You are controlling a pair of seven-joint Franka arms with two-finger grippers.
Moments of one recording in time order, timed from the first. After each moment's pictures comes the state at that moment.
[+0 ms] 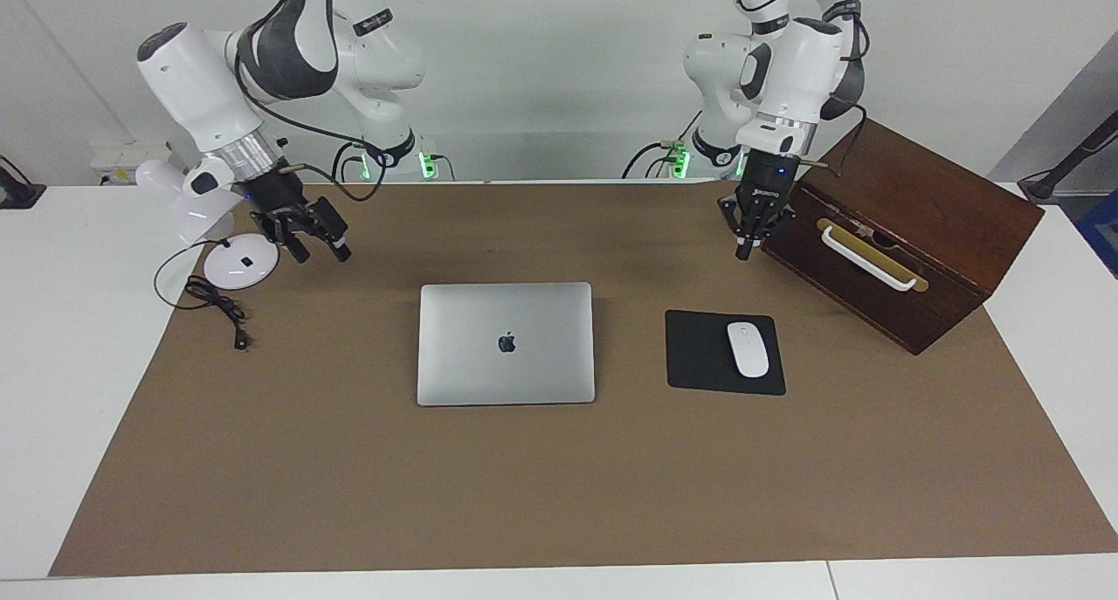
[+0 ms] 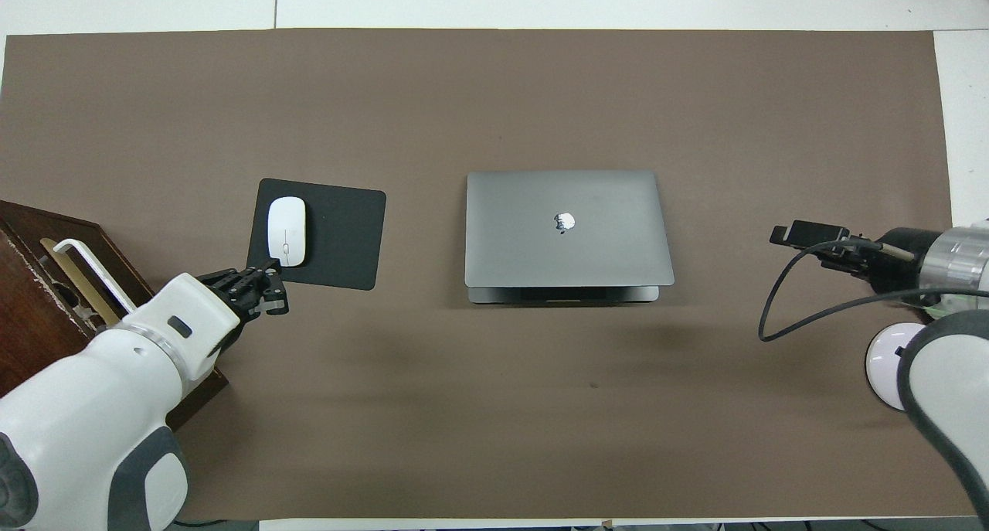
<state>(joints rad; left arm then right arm) -0.33 -0.43 0.00 -2.61 -0.14 2.77 -0.06 -0.12 -0.29 0.07 -2.35 0.47 2.30 0.05</state>
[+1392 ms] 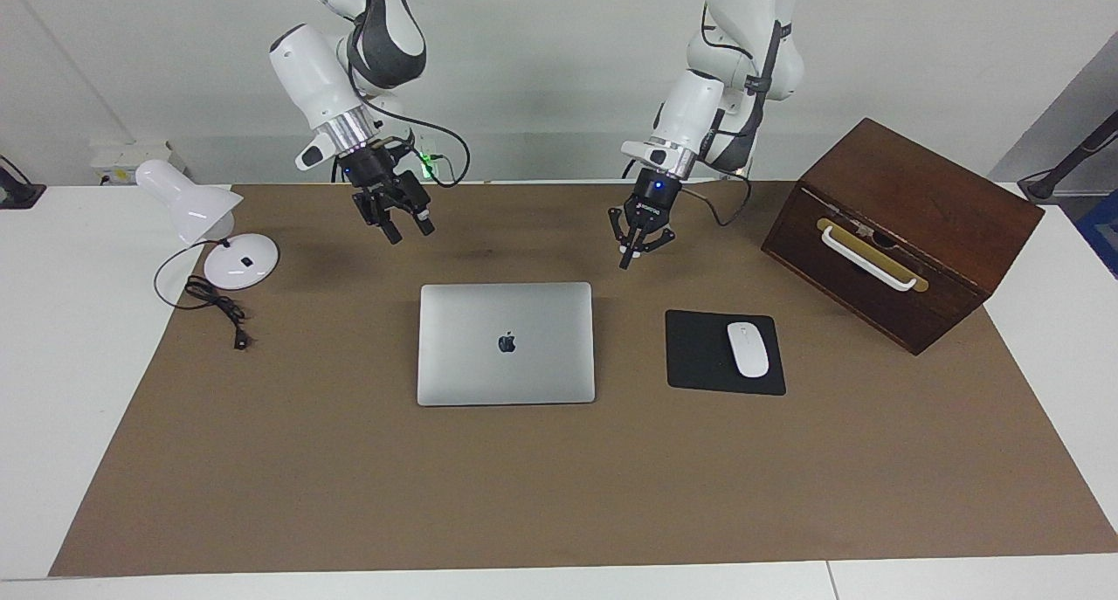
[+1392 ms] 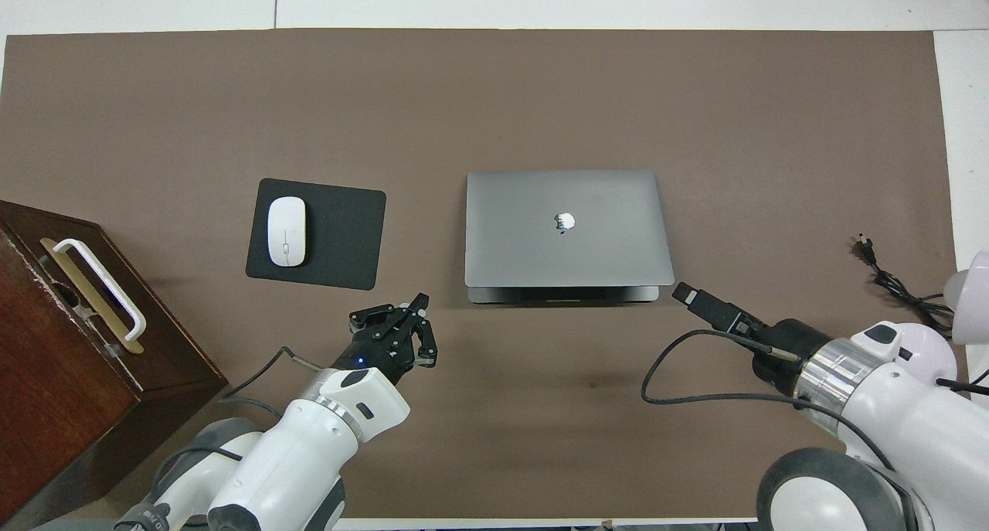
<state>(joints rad) -0.69 -0.12 0.00 -2.76 -0.14 3.48 -0.11 0.21 -0.50 0.08 -2.71 0.89 2.72 0.06</state>
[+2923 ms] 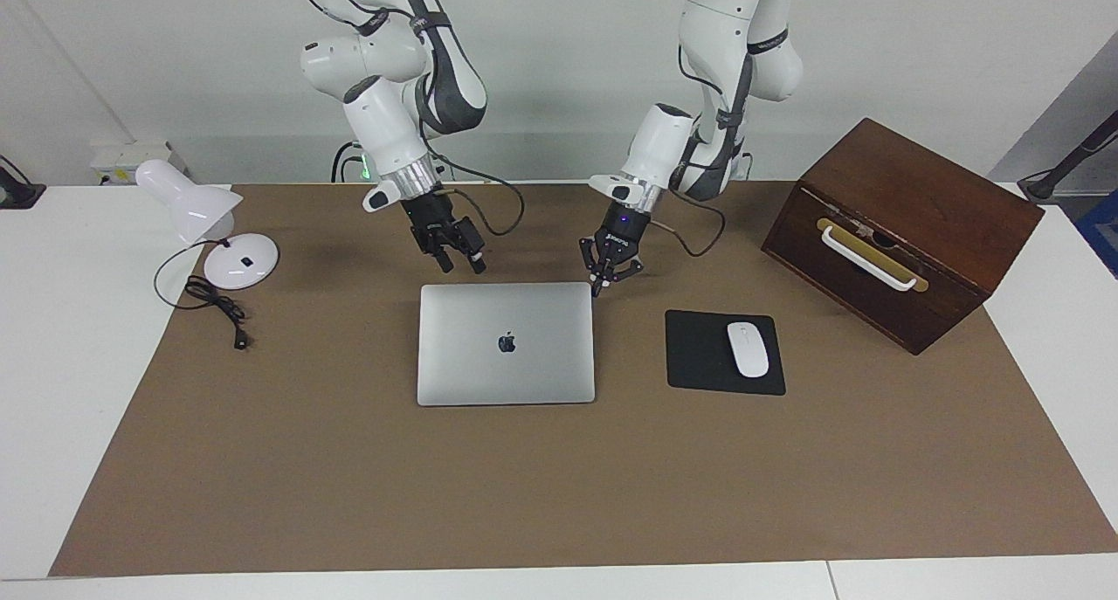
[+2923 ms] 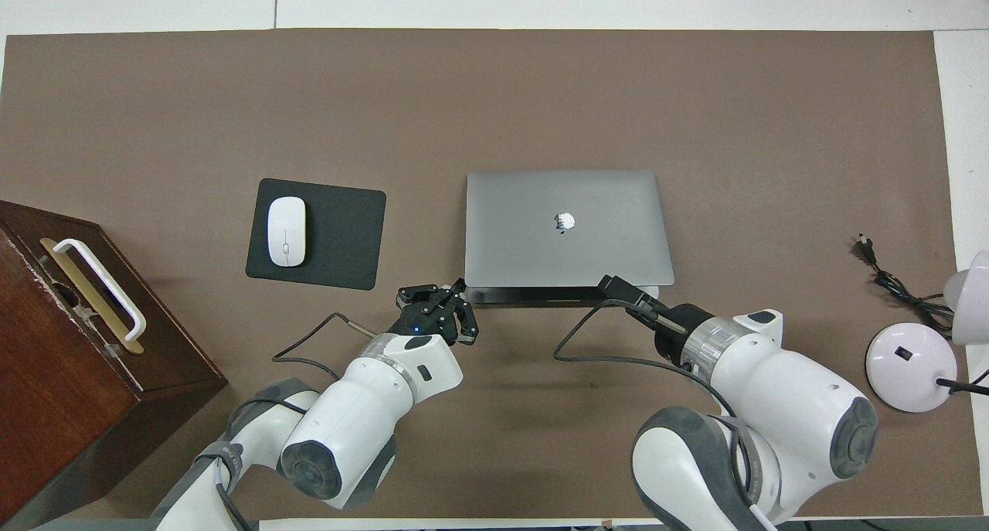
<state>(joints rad) -0.73 0.14 0.00 -2.57 -0.14 3.48 -0.04 0.27 -0.19 0.23 -2.62 0.93 2.93 0.24</state>
